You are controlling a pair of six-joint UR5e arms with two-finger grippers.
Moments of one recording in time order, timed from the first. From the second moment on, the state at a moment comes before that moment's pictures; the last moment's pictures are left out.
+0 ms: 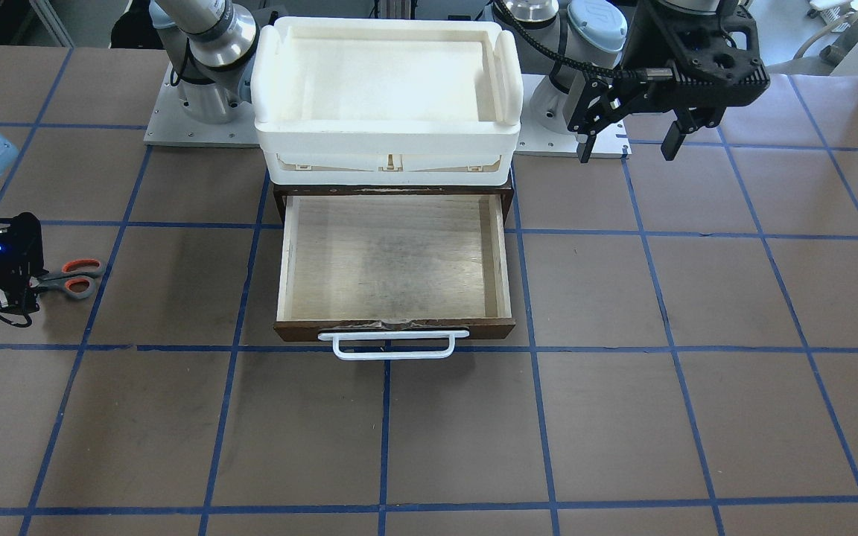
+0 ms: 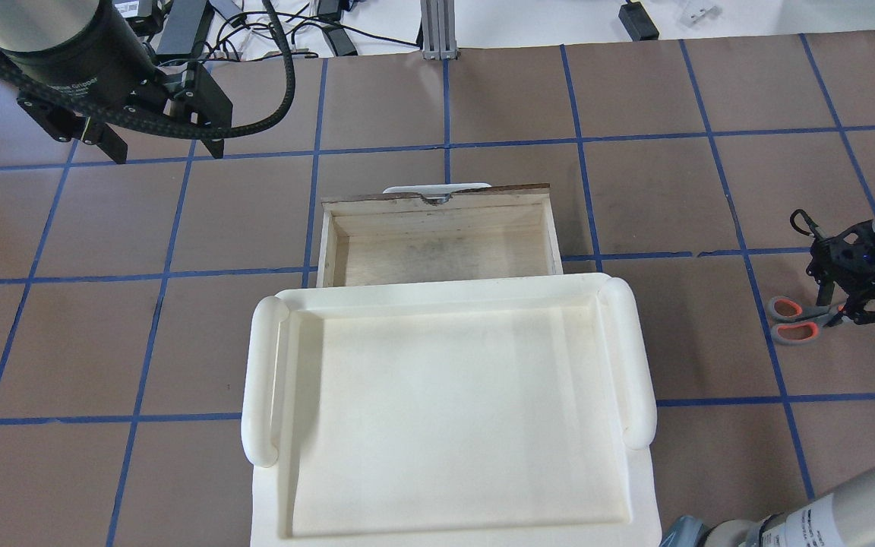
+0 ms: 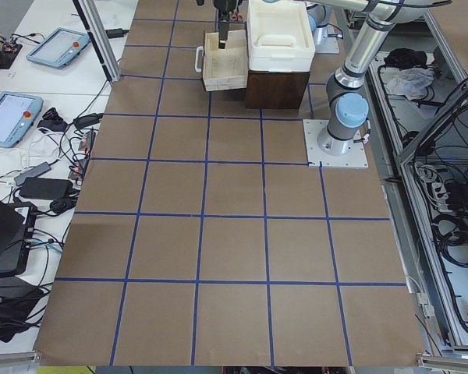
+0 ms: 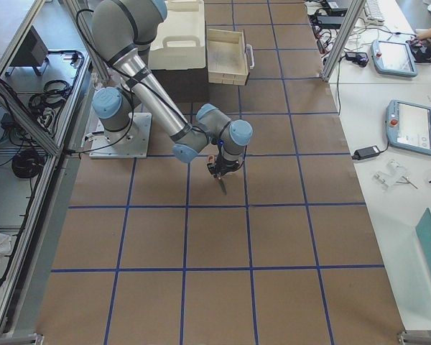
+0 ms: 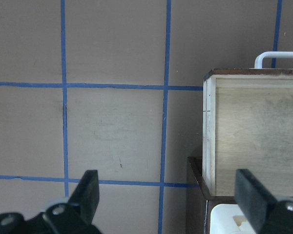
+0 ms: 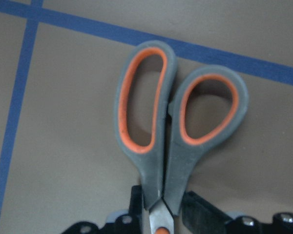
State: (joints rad) left arm -1.58 -1.51 -1.49 -1.61 1.62 -0.05; right arm 0.92 -1.21 1.98 -2.17 -1.69 -2.49
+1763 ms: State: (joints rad) left arm -1.57 -1.51 -1.49 -1.61 1.62 -0.05; right arm 1.26 -1.42 1.66 -1.74 -1.62 -2.09
